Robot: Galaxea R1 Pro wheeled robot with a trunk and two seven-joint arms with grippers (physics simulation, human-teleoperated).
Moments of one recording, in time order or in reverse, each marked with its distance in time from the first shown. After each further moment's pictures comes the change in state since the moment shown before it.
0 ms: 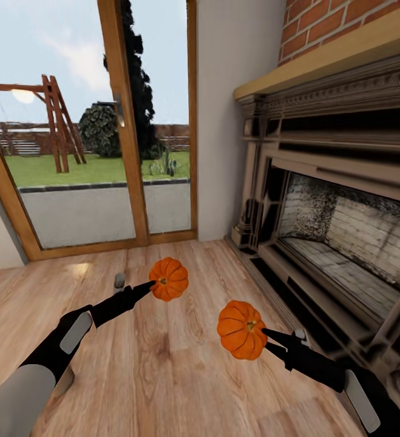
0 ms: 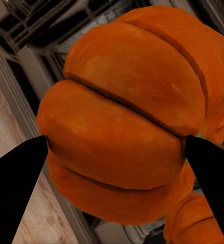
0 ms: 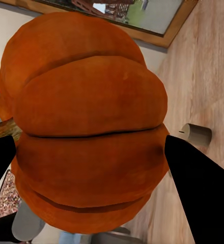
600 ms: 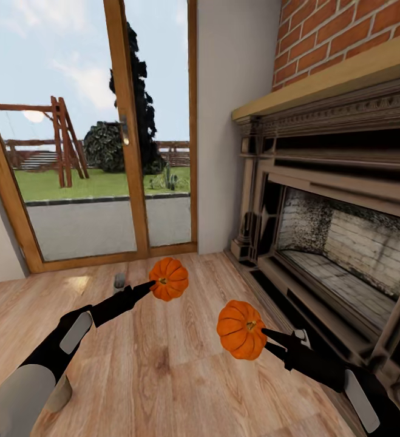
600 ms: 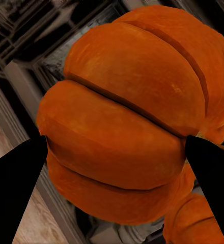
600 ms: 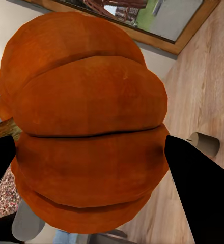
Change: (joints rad) left arm 0.000 0.000 0.000 -0.002 0.000 0.000 -0.001; right arm 0.000 0.002 0.000 0.000 0.000 -0.003 0.000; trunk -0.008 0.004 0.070
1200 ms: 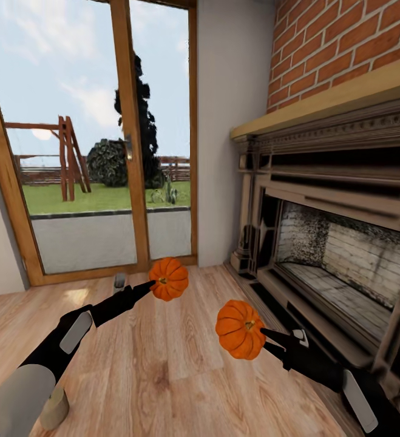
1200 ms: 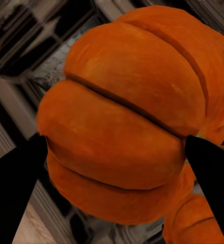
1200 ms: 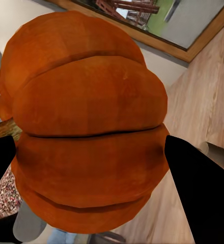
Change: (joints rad) left arm 0.000 0.000 0.000 -0.002 0.000 0.000 -0.001; right arm 0.000 0.010 -0.003 0.000 0.001 -0.002 0.001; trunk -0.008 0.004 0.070
